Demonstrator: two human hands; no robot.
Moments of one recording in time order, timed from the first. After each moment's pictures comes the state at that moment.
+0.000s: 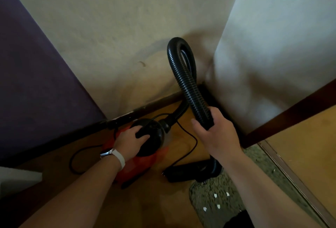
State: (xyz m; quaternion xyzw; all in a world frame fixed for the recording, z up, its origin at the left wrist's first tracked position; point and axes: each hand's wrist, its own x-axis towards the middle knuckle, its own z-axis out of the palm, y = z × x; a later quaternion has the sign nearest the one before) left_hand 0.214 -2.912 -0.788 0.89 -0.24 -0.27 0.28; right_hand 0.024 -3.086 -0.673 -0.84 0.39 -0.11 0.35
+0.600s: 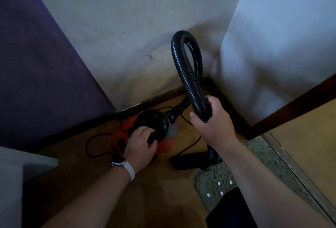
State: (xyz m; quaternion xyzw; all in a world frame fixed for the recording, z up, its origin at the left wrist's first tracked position) left_hand 0.161 -2.876 -0.786 0.88 -0.35 -0.15 0.28; right_hand 0.031 -3.067 -0.667 -0.83 0.36 -0.14 0.40
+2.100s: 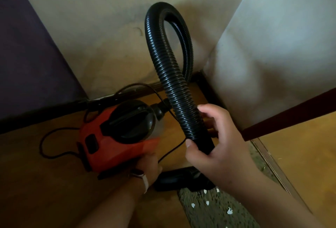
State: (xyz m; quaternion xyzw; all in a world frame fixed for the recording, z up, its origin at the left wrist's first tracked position) left_hand 0.106 -2.936 -0.972 0.87 -0.35 -0.32 0.15; right_hand 0.005 -3.041 -0.680 -0.90 0.18 -0.17 0.36
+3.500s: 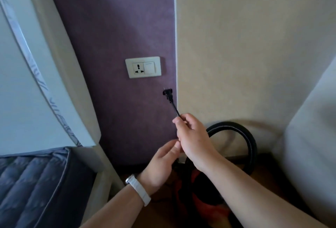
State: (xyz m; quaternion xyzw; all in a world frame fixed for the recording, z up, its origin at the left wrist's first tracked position) left_hand 0.194 -2.764 -0.517 0.67 -0.21 -0.22 0.68; right_hand 0.185 -2.880 -0.471 -0.76 0.12 -0.15 0.62
